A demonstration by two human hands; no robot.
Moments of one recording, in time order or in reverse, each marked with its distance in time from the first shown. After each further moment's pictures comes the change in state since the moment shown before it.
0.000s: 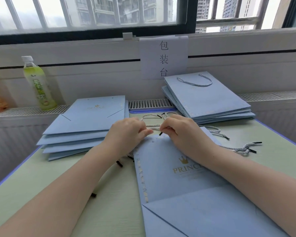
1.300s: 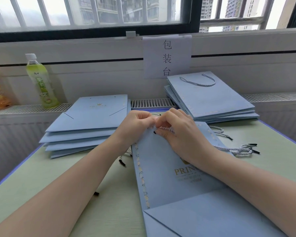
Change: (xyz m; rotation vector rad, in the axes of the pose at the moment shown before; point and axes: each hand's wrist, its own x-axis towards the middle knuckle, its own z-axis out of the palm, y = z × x) left_hand -0.004 0.017 -0.018 -1.095 -0.056 -0.150; right_hand 0.000 -0.026 0.003 0.051 0.122 -0.062
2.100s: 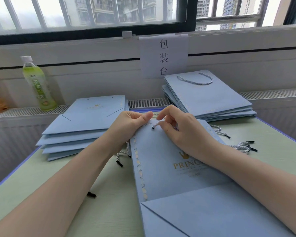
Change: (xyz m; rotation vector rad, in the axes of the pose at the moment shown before) left_hand -0.001 0.000 -0.010 -0.100 -0.021 -0.135; right_hand 0.003 0.005 -0.014 0.109 -0.083 0.113
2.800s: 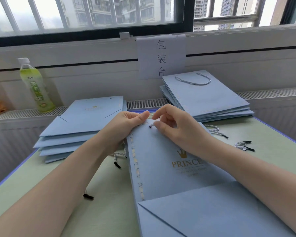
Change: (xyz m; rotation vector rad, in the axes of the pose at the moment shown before) left_hand 0.001 0.005 -0.006 -0.035 -0.096 -0.072; right_hand 0.002 -0.007 -0.007 0.257 -0.089 0.099
